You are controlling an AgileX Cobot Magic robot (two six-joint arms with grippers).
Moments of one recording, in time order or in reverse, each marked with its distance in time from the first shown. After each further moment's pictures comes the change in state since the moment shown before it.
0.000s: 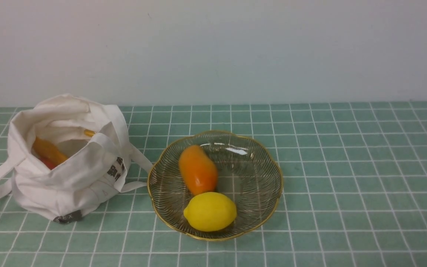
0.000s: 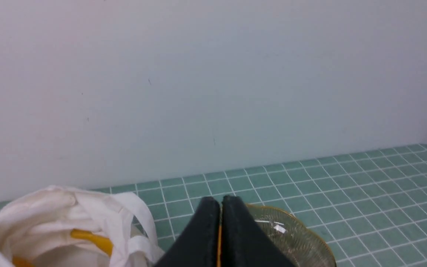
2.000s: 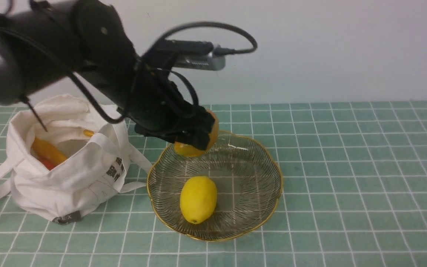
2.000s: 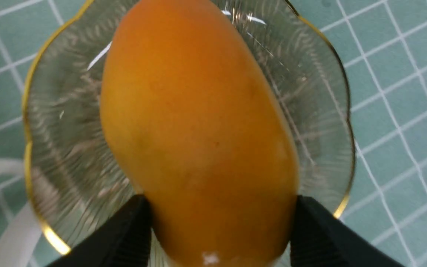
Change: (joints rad) right arm 0.000 0.000 0.000 0.000 0.000 0.000; left arm 0.008 1.268 -0.630 -0.388 0.264 0.398
